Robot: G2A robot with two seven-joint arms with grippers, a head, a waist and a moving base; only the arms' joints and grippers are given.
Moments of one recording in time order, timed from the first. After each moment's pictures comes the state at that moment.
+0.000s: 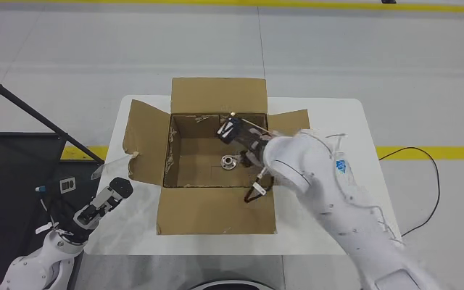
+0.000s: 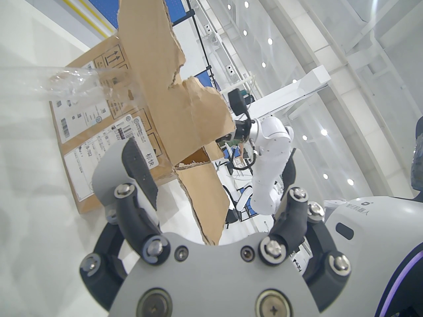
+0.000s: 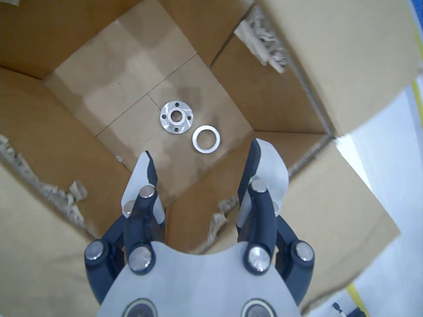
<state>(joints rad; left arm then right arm) 1.84 -1.05 -1.87 -1.76 -0.49 -0.74 -0.75 -0.70 -1.31 0.94 -1.82 -1.14 -0.20 1.36</state>
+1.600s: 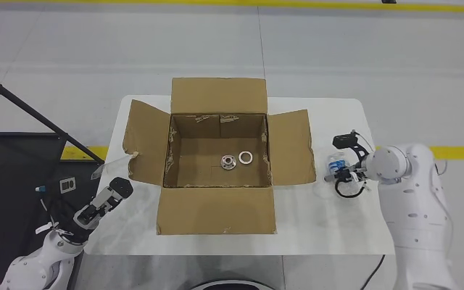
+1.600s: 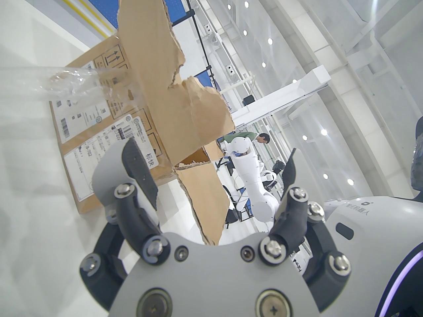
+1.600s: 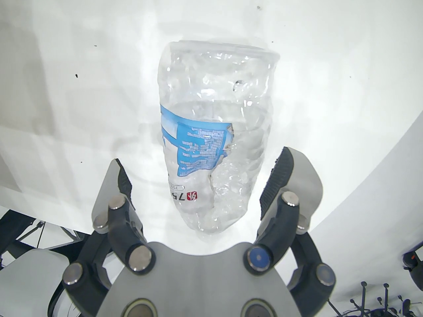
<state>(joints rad) 1.84 -1.05 -1.87 -1.76 -0.49 -0.74 -0.75 -0.82 -1.16 1.48 -1.29 -1.04 -0.28 1.53</state>
